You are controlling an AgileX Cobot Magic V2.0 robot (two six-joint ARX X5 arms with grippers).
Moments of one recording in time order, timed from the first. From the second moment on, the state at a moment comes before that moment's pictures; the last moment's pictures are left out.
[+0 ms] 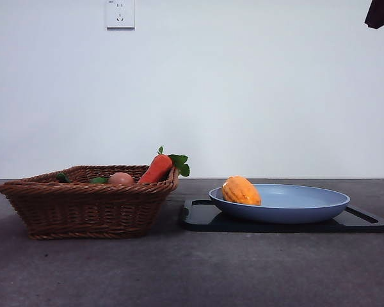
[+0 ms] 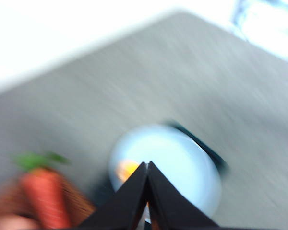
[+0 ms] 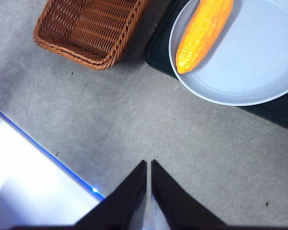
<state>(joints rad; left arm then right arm) -0.64 1.39 1.52 -0.53 0.10 0.02 0.27 1.02 1.14 -1.09 -0.47 0.00</state>
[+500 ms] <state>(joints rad) -0.10 0.83 0.98 -0.21 0.09 0.03 0.27 1.02 1.14 -1.09 -0.47 0.00</state>
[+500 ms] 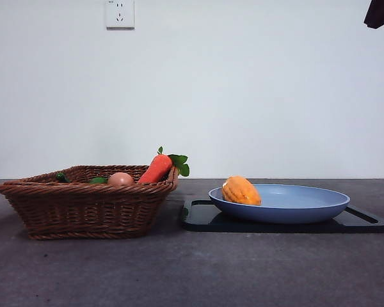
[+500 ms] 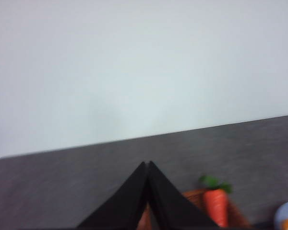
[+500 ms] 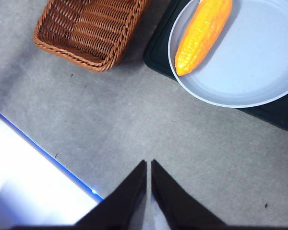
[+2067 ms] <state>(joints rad) 0.02 0.01 0.03 -0.18 0.02 -0.04 0.27 1.02 1.14 -1.07 -0.47 0.00</state>
